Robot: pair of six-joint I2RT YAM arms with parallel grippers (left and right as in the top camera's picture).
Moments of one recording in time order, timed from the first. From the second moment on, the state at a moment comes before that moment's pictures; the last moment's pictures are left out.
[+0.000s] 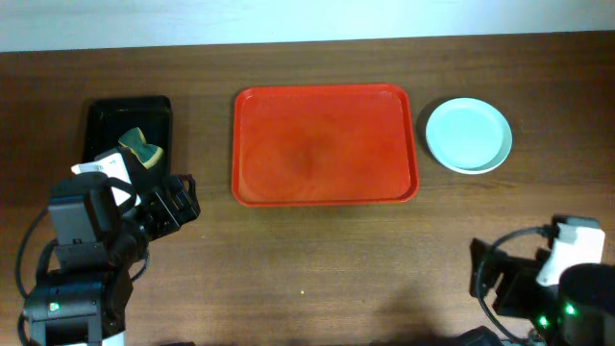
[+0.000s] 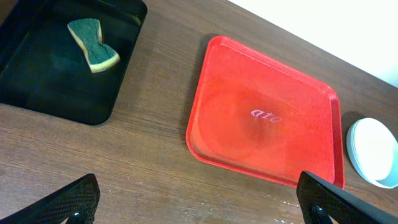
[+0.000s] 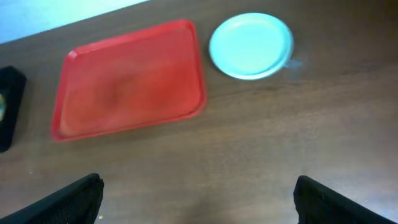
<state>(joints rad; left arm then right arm) 0.08 0.90 1.13 -0.96 0.15 -0.36 0.35 0.62 1.33 -1.43 0.24 0.48</state>
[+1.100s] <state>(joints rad) 0.08 0.90 1.13 -0.96 0.15 -0.36 0.08 0.01 0.01 -0.07 0.11 0.41</state>
